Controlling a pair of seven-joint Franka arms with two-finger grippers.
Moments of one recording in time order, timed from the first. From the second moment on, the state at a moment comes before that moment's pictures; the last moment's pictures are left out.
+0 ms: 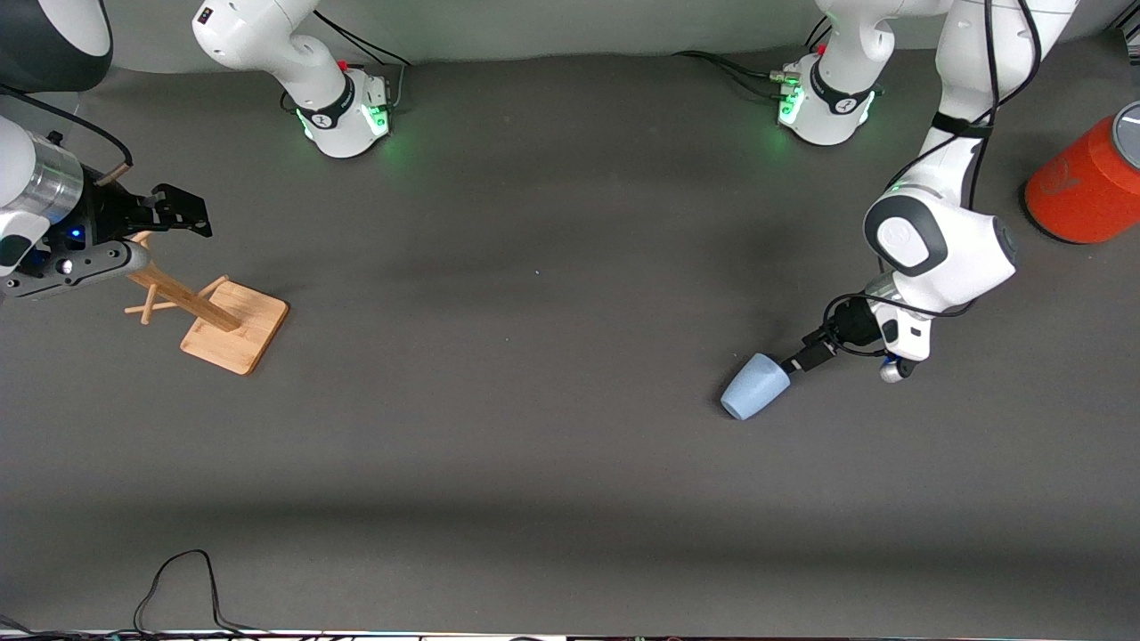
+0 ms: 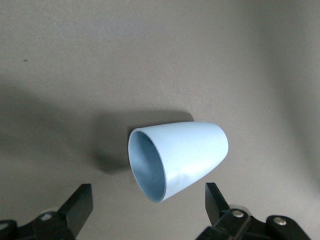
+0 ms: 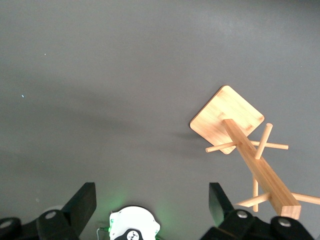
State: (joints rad) left arm -0.03 0.31 -0.13 -2.23 -1.06 2.59 0.01; right arm 0.98 0.01 -0.91 -1.62 -0.02 1.43 -0.22
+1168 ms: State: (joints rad) left arm -0.04 0.42 -0.22 -2.10 -1.12 2.63 0.01; right arm 0.46 0.02 -0.49 -1.61 -0.02 1.42 -0.22
